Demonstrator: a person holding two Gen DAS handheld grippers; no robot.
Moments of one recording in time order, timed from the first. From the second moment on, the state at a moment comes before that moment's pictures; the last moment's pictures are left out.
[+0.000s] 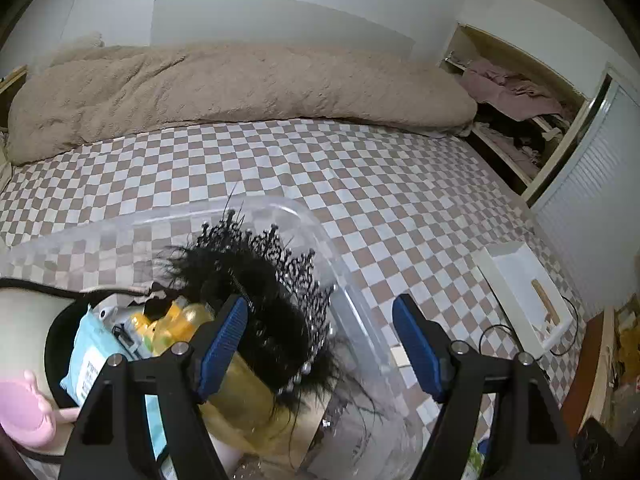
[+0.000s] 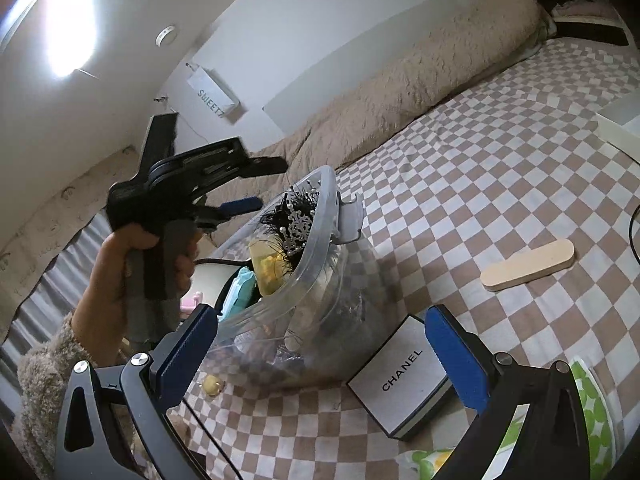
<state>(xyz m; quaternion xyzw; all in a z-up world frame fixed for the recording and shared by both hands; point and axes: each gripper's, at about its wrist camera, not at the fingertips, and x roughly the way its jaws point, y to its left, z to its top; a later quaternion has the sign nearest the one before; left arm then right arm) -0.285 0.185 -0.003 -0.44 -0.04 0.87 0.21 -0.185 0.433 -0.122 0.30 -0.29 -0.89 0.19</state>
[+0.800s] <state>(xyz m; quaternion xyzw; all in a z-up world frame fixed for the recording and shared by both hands) -0.170 0.153 0.021 -0.28 0.03 0.93 0.22 -0.173 0.405 -0.103 0.26 -0.23 -0.92 0.20</state>
